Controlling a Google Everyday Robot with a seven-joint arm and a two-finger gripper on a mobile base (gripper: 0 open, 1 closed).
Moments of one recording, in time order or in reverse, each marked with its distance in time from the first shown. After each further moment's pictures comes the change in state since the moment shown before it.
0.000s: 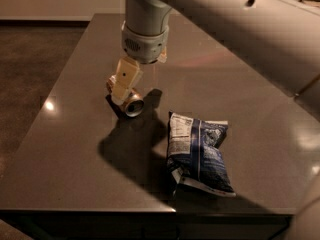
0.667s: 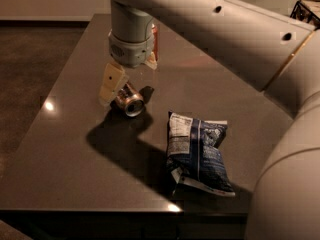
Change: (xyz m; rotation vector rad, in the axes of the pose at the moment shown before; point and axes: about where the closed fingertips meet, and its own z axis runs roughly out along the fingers) arm -0.029 0.009 0.030 -0.028 0.023 0.068
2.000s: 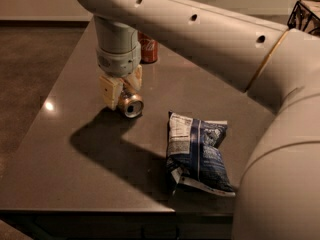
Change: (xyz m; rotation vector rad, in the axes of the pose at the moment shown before) arm -0.008 0.020 0.023 0.022 0.057 0.033
